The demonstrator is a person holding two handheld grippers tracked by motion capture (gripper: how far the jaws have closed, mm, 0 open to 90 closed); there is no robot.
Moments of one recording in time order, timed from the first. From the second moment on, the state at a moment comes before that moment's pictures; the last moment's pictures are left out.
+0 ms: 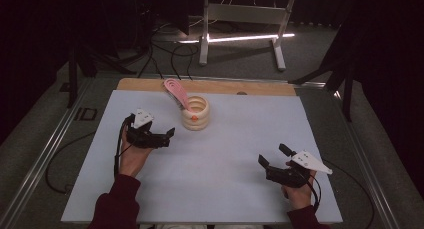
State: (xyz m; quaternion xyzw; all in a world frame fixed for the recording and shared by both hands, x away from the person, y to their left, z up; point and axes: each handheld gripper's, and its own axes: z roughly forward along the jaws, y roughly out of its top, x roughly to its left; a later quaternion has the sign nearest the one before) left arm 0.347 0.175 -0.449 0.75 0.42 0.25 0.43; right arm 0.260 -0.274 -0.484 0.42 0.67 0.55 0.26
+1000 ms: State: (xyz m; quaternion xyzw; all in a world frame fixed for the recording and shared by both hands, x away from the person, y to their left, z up) left arm 0.295 0.205 -0.468 0.74 0.41 0.25 0.47; right arm 0.264 -0.275 -0.483 0.42 0.68 0.54 0.26
